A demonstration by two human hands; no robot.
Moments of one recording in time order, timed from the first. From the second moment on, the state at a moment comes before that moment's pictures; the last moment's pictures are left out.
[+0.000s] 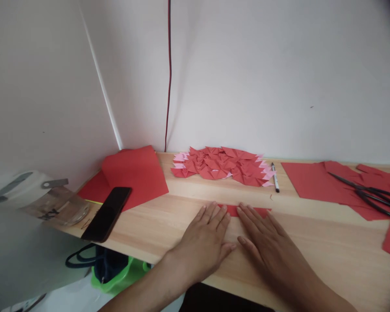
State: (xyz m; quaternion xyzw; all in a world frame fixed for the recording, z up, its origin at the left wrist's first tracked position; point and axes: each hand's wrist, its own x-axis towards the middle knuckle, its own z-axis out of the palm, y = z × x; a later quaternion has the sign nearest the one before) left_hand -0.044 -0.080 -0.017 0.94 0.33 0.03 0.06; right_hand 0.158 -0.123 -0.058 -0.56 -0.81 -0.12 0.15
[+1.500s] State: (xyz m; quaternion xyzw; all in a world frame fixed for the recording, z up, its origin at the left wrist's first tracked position) left_hand -0.023 -0.075 -0.026 0.94 0.32 0.05 0.08; right_hand 0.180 -0.143 -0.056 -0.64 -0.75 -0.14 0.10
